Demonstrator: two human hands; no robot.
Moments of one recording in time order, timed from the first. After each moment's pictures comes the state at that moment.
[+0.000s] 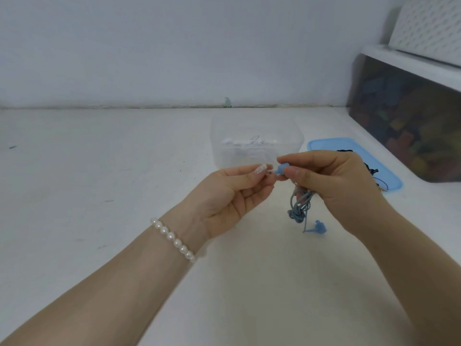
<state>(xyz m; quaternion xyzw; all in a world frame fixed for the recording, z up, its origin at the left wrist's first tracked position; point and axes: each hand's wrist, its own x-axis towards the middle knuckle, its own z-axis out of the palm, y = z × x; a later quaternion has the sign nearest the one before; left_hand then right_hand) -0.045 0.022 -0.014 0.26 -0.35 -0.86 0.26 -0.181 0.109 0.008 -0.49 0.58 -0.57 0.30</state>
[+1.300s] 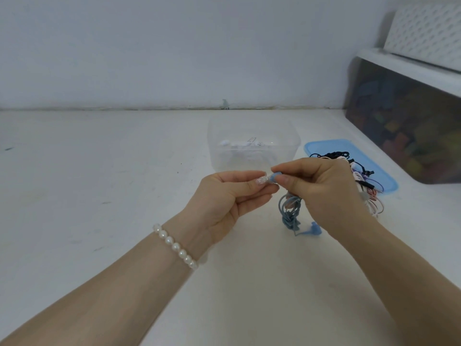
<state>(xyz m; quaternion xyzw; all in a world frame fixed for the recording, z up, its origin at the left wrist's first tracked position) -0.046 0.032 -0.012 0.30 -0.40 -0.81 0.30 -0.176 0.101 -0.006 -0.51 0.61 -0.57 0.22</state>
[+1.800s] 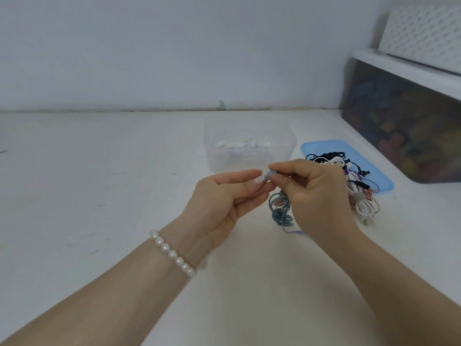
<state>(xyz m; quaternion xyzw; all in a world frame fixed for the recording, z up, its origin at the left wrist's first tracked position) -0.047 0.037 -0.011 0.30 -0.38 -0.81 0.33 -0.169 0.099 -0.019 -0.50 0.65 -0.56 0.08</state>
